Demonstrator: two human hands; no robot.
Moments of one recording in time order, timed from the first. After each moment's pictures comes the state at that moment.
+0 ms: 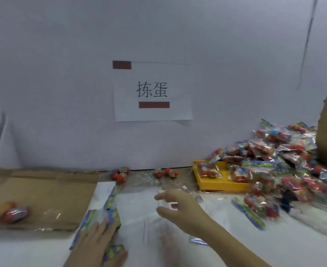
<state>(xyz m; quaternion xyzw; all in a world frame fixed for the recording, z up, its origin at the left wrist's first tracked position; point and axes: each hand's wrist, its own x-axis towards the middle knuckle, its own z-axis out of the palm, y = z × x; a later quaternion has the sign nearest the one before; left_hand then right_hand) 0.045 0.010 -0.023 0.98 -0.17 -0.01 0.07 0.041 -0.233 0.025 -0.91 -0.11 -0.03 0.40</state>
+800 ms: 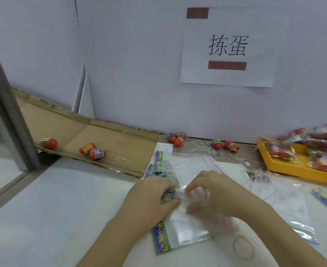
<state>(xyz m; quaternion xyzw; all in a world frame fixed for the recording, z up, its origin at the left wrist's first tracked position) 0.009 0.030 -0.021 0.95 -0.13 0.12 0.25 0.058 -0.176 0.003 -0.94 -0.29 0.05 0.14</state>
